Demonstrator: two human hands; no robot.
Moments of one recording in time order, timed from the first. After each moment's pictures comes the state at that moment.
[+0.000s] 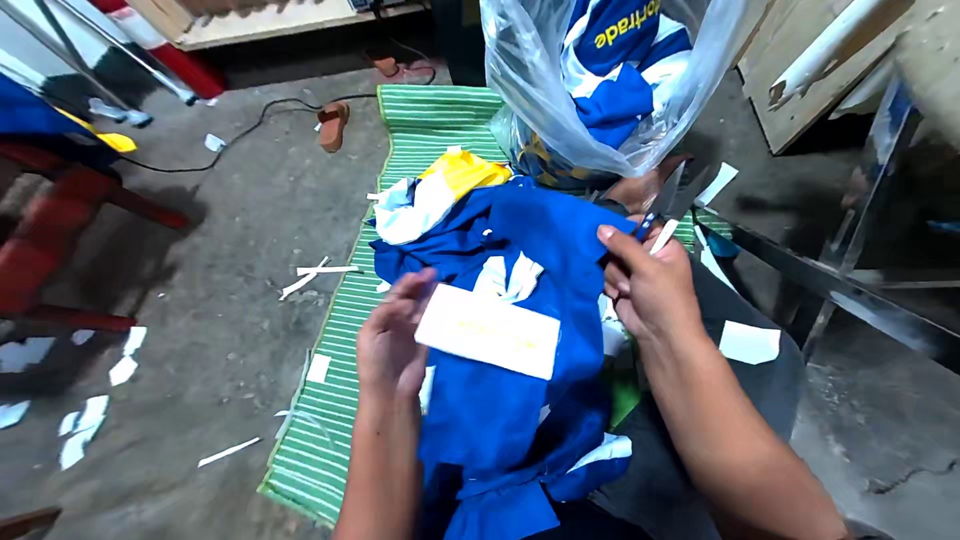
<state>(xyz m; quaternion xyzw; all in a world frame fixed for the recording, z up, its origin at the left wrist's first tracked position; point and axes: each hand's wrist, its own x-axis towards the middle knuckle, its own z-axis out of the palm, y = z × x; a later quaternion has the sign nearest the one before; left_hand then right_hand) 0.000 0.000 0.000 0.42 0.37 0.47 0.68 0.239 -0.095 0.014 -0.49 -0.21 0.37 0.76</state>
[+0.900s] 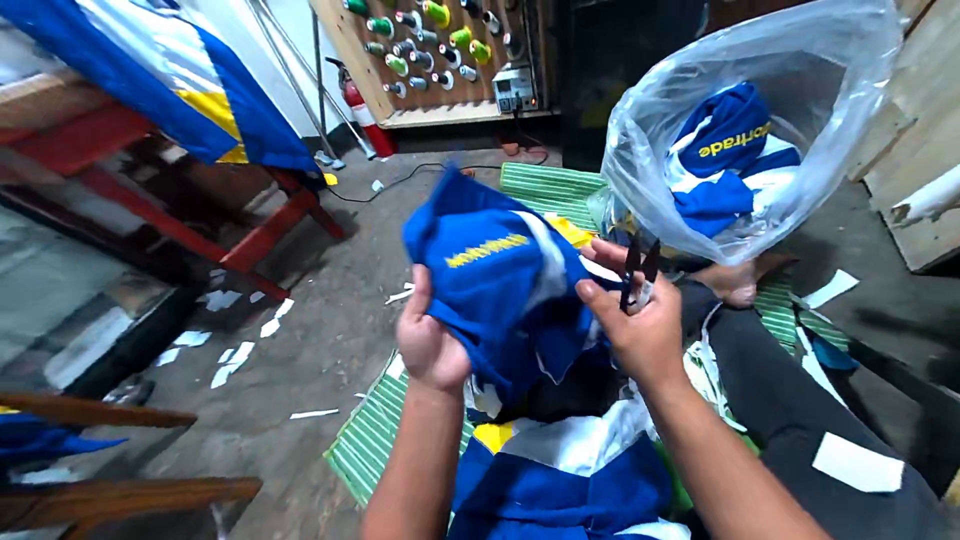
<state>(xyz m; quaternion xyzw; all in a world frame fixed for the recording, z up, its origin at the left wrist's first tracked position) -0.020 -0.008 0.076 0.35 0.08 0.58 0.74 0.184 -0.058 0.038 -0.48 -0.52 0.20 0.68</state>
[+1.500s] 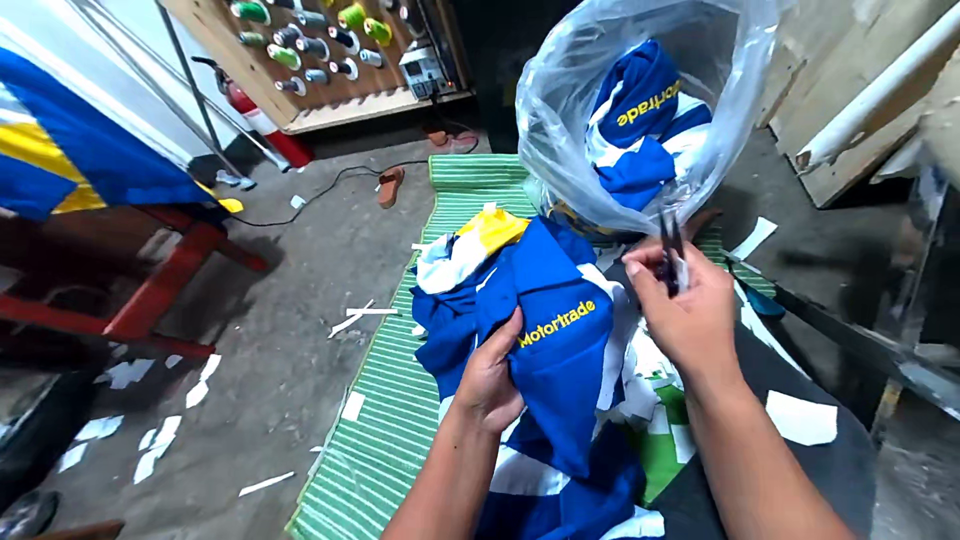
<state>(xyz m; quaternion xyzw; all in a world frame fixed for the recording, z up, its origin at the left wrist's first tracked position) 0.082 -0.022 0.033 0.31 0.25 0.33 0.86 0.283 -0.082 0.014 -0.62 -0.46 0.09 0.63</state>
